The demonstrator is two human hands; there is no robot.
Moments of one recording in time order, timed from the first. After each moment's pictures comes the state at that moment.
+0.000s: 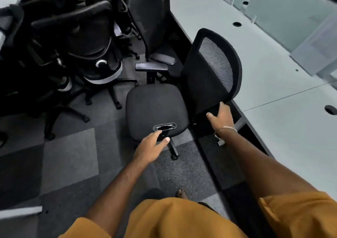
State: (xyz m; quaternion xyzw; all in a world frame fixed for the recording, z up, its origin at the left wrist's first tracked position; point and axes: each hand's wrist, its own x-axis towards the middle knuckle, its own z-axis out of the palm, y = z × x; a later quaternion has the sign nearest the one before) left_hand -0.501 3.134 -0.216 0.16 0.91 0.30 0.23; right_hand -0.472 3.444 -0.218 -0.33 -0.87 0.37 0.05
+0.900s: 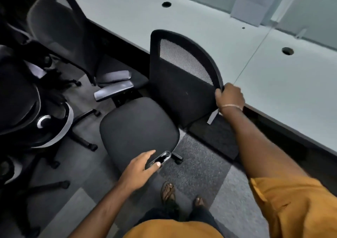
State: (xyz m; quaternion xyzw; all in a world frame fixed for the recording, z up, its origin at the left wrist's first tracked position) left_hand -0.702 3.112 -0.222 0.40 0.82 0.17 0.38; right_hand -0.541 3.483 -0.191 -0.64 -0.74 0.18 0.09
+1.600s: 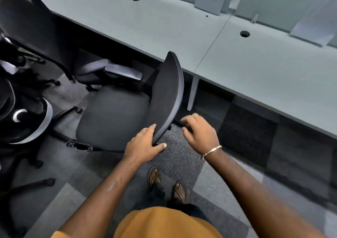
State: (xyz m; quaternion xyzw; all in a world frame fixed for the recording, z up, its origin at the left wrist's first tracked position) left_hand -0.565 3.141 -0.177 0.47 0.83 0.04 0.30; right_hand -0.368 3.265 -0.192 -0.39 -0.88 0.23 0.15
